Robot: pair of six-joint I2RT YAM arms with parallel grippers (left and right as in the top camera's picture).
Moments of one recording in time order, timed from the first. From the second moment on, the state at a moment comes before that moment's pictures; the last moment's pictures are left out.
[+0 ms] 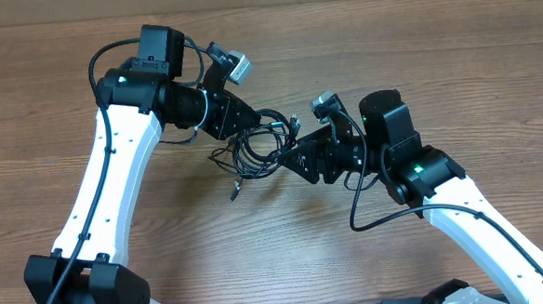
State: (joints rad) left arm -0.18 1.67 1.58 -1.10 0.80 0.29; right arm 0.44 1.31 0.90 -0.24 -0.68 0.22
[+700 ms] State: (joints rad) left arm -0.18 1.67 1.58 -1.13 0.80 0.29; right arm 0.44 1.33 0.90 -0.18 -0.64 0.09
